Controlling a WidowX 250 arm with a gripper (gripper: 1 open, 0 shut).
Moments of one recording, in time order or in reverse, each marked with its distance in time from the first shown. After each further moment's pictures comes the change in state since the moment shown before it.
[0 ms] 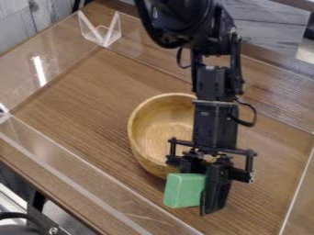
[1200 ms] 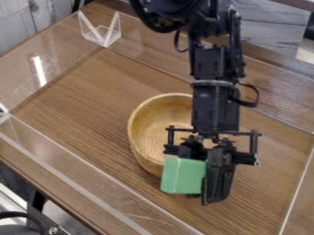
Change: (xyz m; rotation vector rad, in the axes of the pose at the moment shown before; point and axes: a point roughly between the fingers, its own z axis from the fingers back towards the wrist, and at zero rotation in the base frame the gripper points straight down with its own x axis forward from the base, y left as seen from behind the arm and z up) arm -0.022 -0.013 0.023 -0.068 0.025 0.003
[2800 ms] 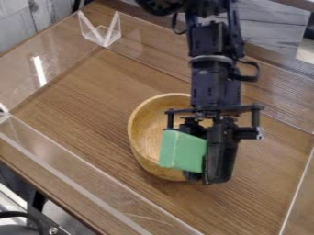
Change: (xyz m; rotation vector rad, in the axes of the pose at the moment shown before) arm -0.011 -0.007 0.017 -0.065 0.065 -0.016
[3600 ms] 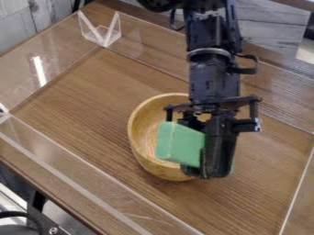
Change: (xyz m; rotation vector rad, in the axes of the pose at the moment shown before) arm -0.006 -0.002 0.005 -0.033 0.027 -0.023
